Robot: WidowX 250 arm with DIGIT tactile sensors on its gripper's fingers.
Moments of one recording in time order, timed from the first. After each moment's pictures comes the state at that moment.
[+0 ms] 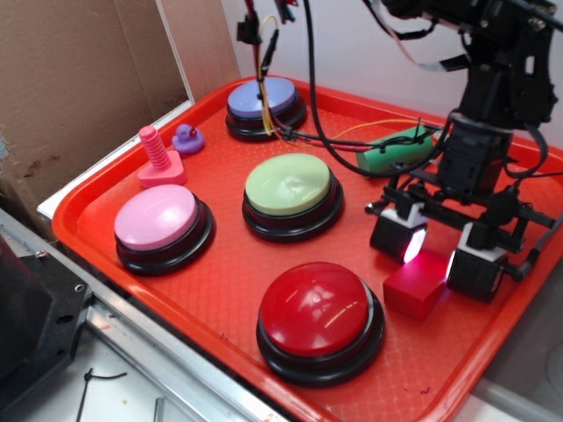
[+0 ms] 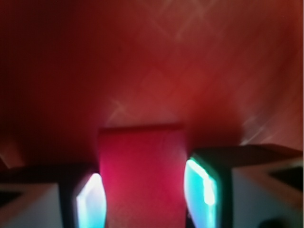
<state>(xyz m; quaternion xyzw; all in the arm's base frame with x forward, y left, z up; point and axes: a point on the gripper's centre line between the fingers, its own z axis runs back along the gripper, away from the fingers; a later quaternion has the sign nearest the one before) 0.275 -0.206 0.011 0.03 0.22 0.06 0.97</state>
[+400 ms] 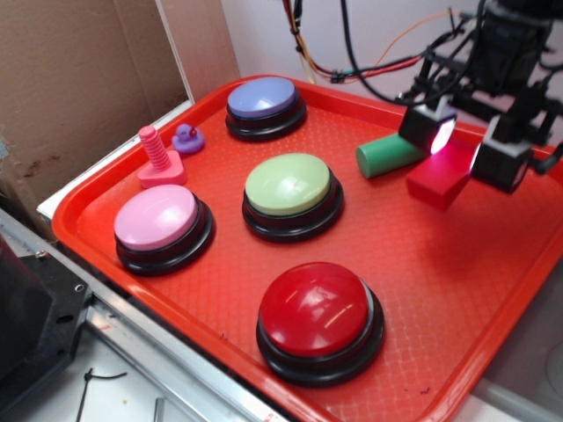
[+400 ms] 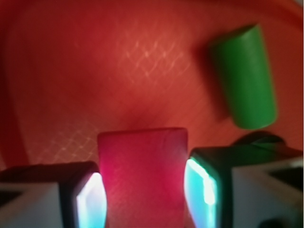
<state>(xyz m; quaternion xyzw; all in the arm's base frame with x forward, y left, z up) 0.327 -0.193 0.077 0.06 0.14 0.02 0.99</state>
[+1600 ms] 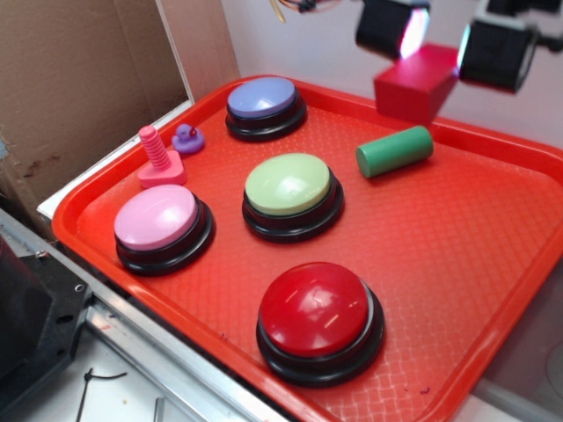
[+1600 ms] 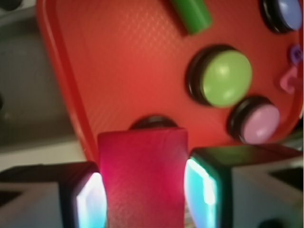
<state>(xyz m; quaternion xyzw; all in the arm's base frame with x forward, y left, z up) 0.253 -0.206 0.191 0.03 0.20 0.09 0.98</state>
